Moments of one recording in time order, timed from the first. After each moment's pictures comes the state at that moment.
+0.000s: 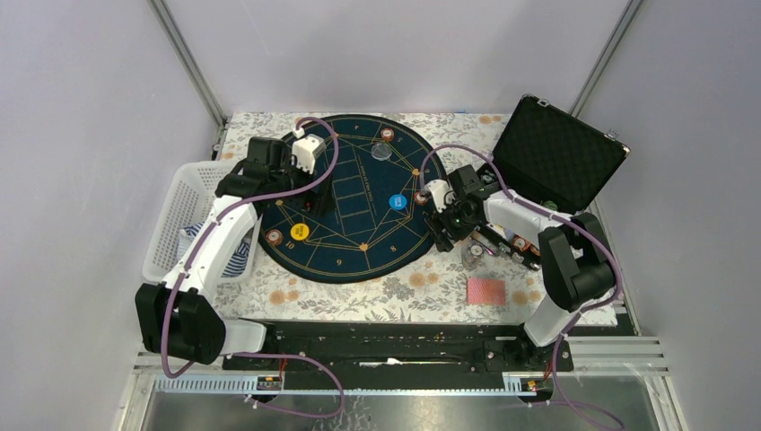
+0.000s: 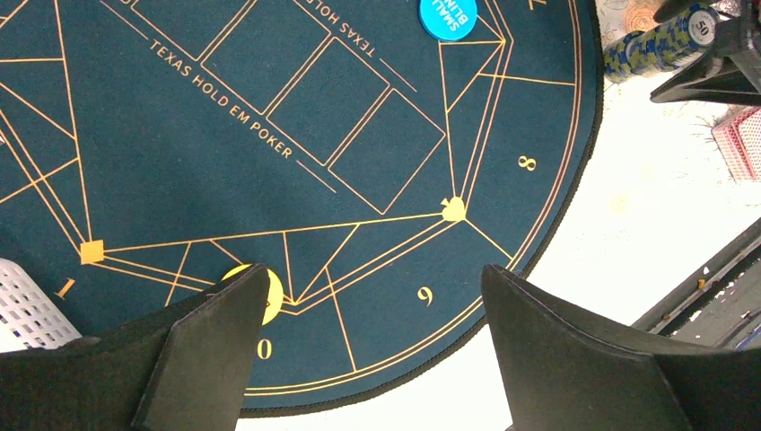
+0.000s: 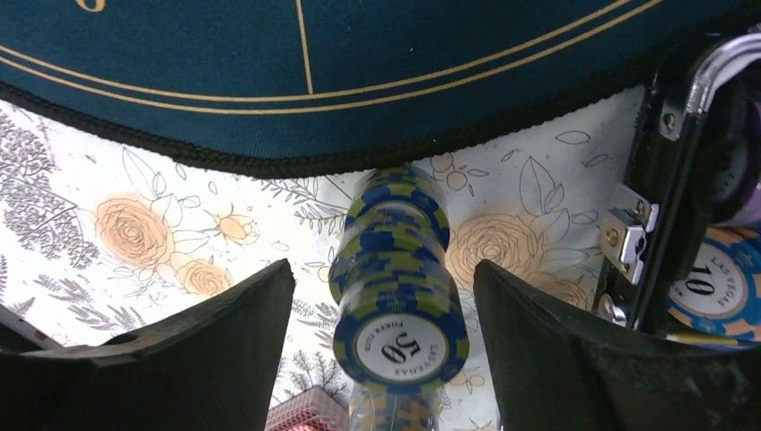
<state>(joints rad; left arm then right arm) -0.20 1.31 1.17 -0.66 0.44 0.17 0.43 1.67 1.04 -0.58 -0.26 -0.31</state>
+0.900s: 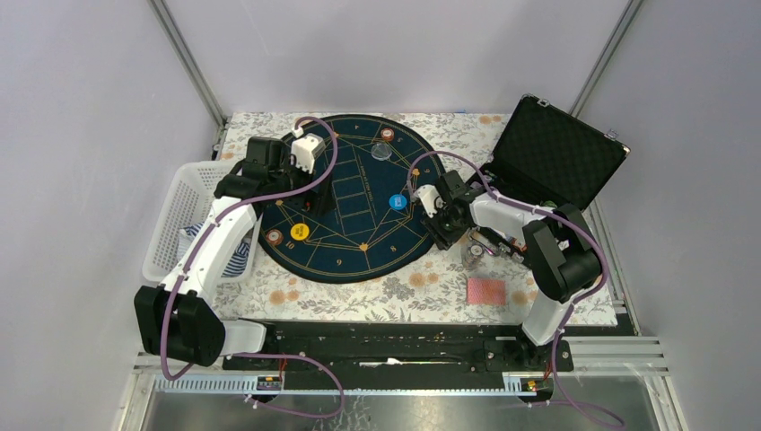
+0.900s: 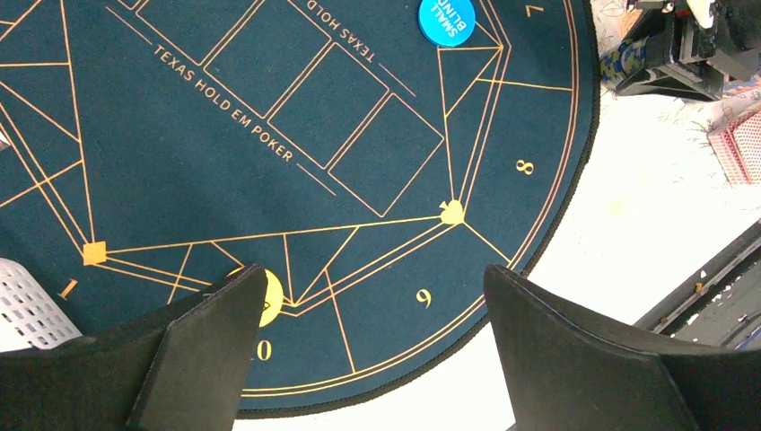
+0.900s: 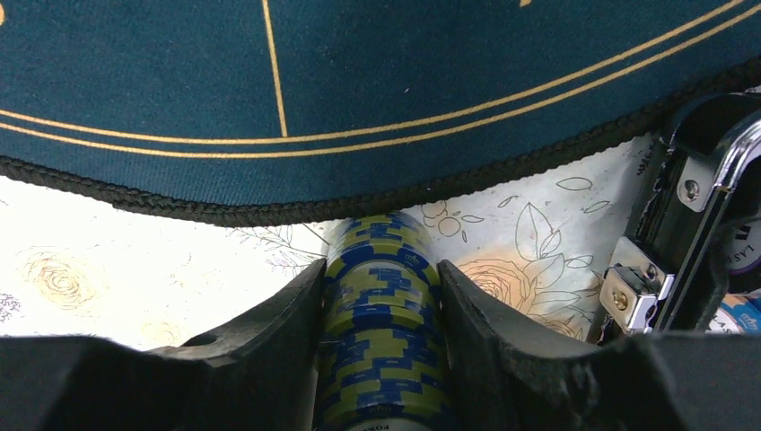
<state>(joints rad) -0.20 1.30 1.17 -0.65 0.44 0.17 0.50 1.76 1.05 -0.51 -0.13 -0.33</state>
